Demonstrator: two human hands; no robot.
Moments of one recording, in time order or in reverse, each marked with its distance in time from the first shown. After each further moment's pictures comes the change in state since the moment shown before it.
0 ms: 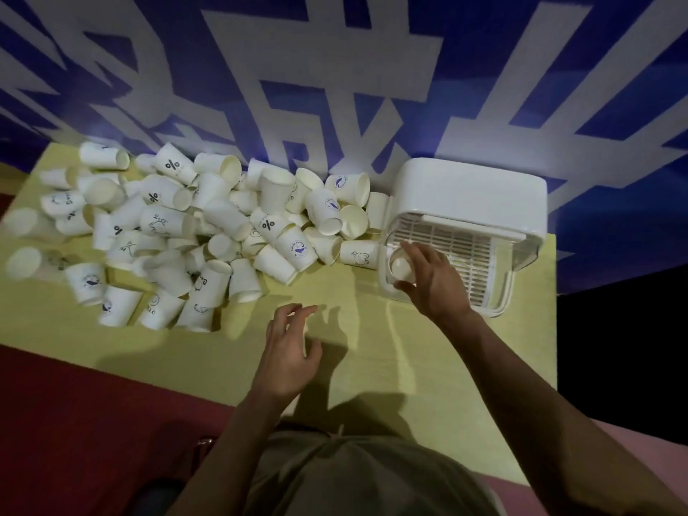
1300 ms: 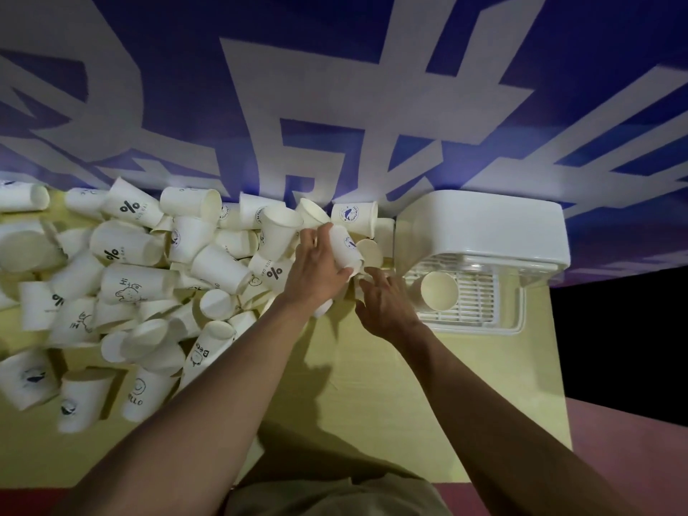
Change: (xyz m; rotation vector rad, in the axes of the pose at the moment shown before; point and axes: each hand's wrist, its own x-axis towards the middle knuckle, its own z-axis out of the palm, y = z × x) left_hand 0.246 0.009 -0.045 0.037 -0.161 0.159; right_hand 0.088 -0.107 0.073 -0.137 -0.164 0.122
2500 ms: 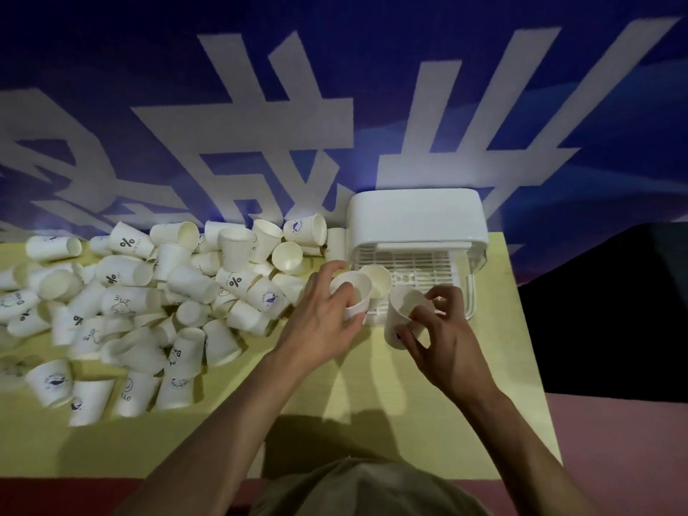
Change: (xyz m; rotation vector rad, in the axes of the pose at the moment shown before) left_hand -0.130 0.135 0.041 0.248 0.098 0.436; right_hand -0.196 0.123 -0.085 0.421 0.460 0.012
